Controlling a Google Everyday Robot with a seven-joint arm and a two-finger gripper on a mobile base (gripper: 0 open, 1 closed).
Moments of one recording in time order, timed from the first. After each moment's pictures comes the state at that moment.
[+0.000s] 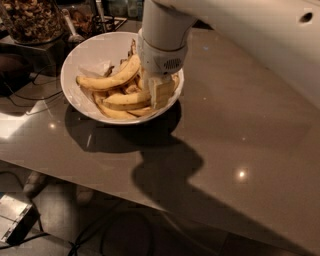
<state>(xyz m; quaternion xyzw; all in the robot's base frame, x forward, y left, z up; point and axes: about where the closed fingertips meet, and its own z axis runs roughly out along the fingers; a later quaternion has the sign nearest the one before) 0.550 0.011 0.916 -0.85 0.51 -0.05 0.13</state>
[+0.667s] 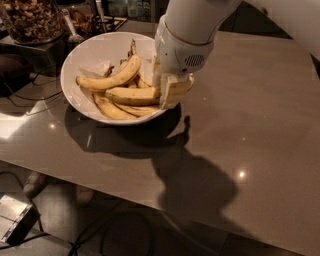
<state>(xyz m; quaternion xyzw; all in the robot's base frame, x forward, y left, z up) 0.510 -0.012 0.948 -0.81 0.55 -0.02 0.18</state>
